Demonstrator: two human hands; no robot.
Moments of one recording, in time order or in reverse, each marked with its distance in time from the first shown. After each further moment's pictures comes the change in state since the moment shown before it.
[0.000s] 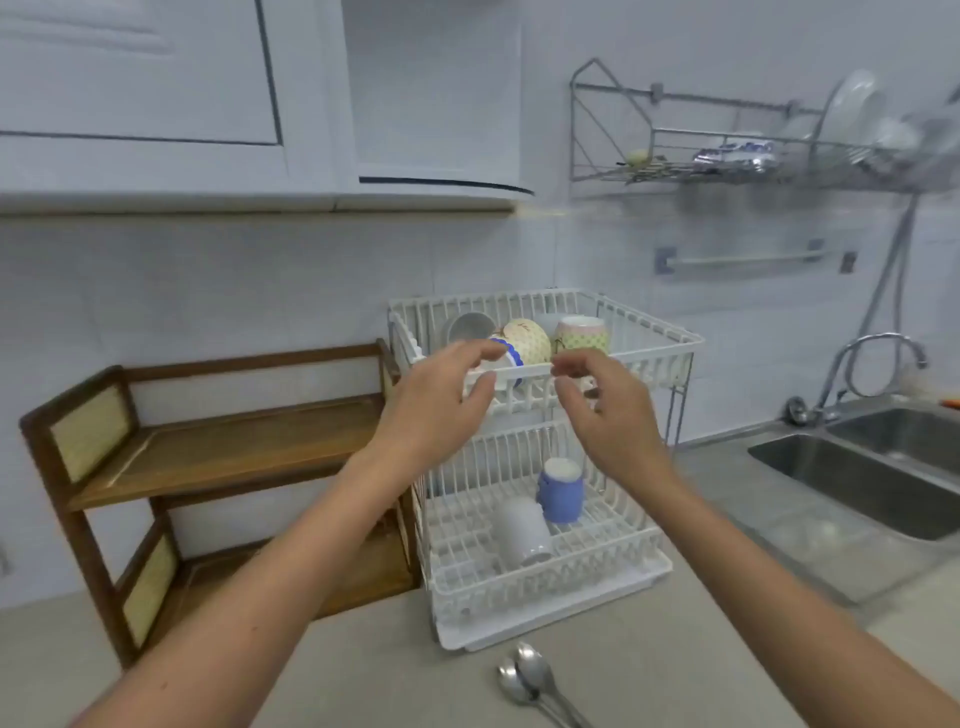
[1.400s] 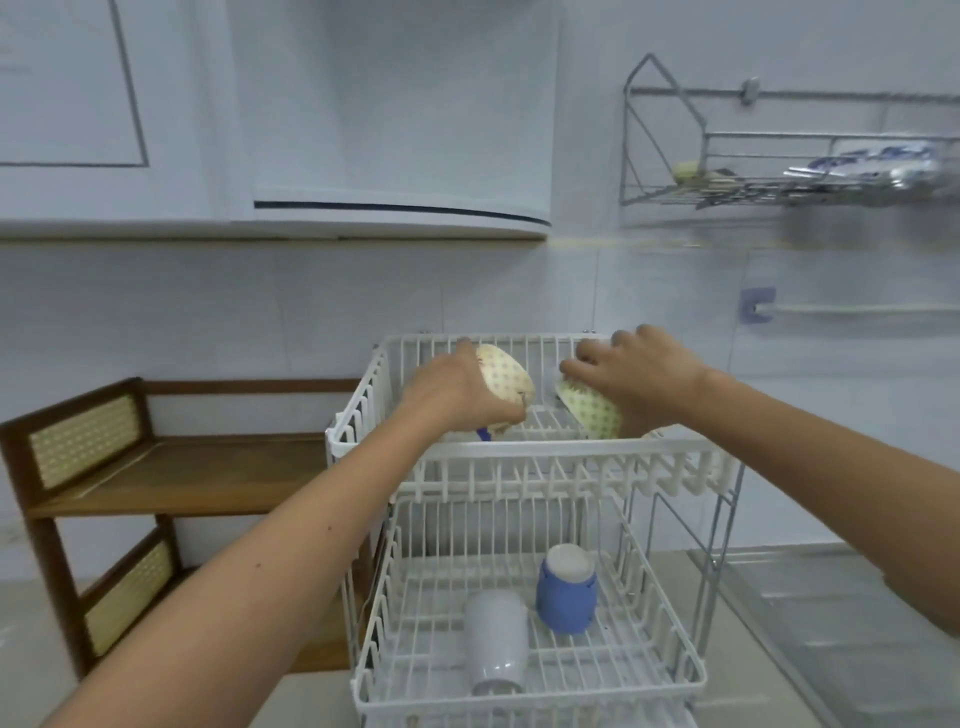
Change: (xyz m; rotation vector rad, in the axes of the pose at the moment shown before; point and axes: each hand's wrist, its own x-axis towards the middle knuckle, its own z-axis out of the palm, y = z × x) left_hand 0.146 -0.026 0.112 0.493 -0.251 -0.616; right_hand 0.187 0.160 -0.024 -1.291 -0.719 -0.756
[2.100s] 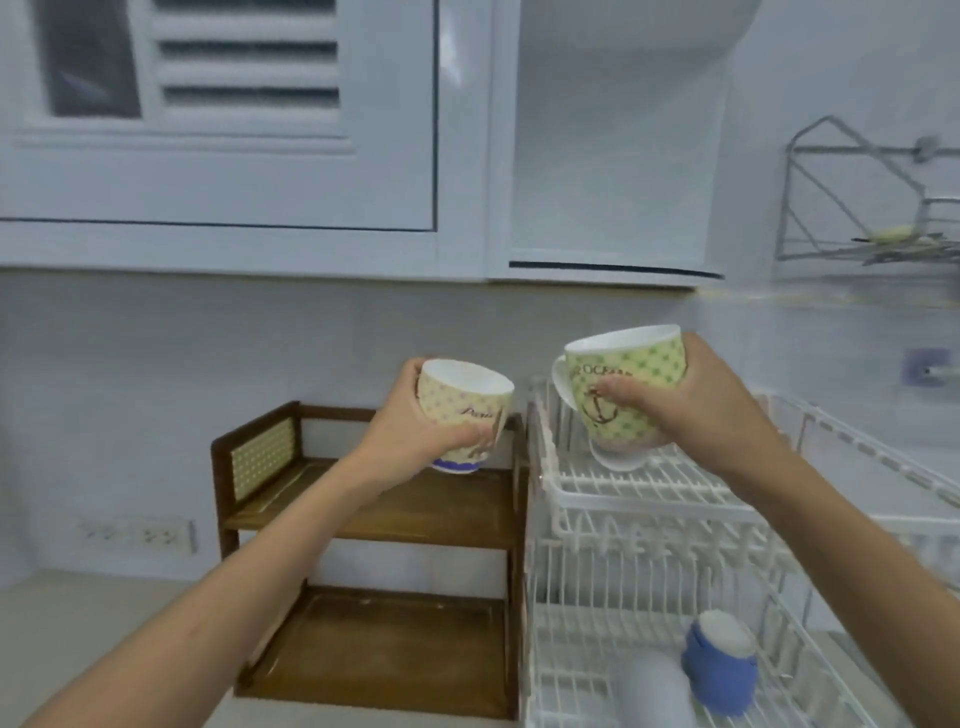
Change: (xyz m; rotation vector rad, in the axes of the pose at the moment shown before) left_hand -0.061 -0.214 -0.089 -0.843 0.215 0.030; right_hand 0.045 -0.104 -0.165 1.709 0.445 0.543
